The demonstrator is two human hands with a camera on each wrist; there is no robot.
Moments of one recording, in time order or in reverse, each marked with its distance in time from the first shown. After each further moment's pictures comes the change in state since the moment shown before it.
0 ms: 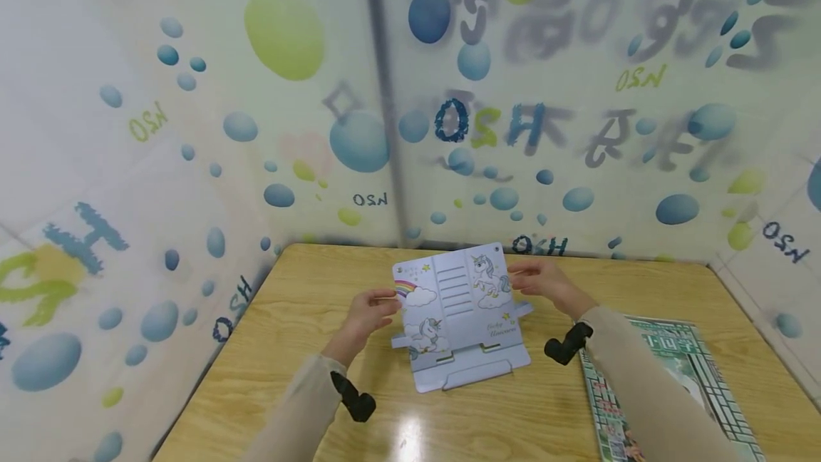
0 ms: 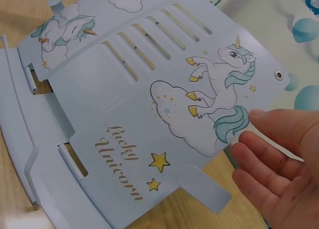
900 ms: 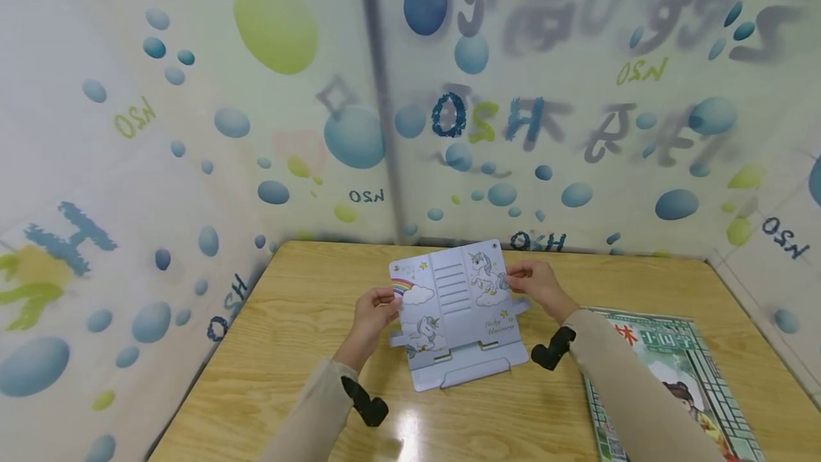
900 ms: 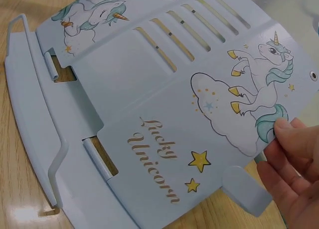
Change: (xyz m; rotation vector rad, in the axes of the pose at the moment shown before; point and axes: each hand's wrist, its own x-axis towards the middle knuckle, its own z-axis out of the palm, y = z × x) left_hand 0.006 -0.011 0.022 -0.153 0.133 0.008; right_hand 0.011 0.008 0.023 -0.010 0.199 0.057
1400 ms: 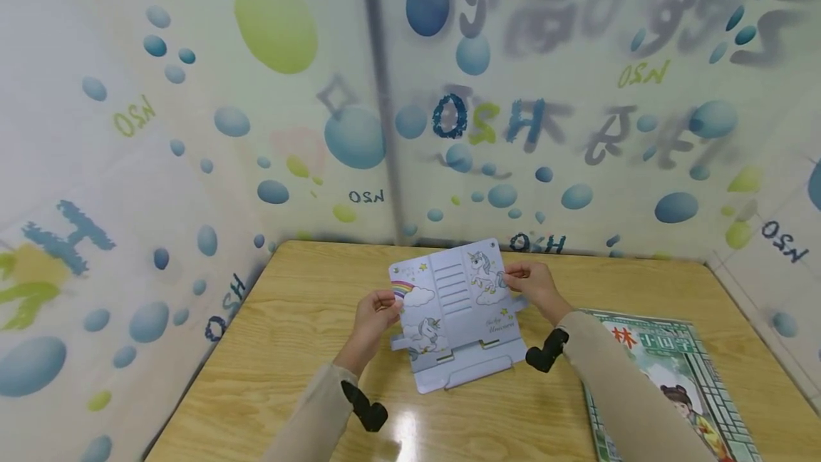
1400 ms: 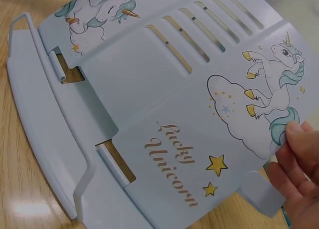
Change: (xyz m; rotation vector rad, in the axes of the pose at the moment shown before) left_hand -0.004 -0.005 0.000 -0.045 -0.024 0.060; right_hand 0.002 0.000 0.009 -0.002 0.092 0.013
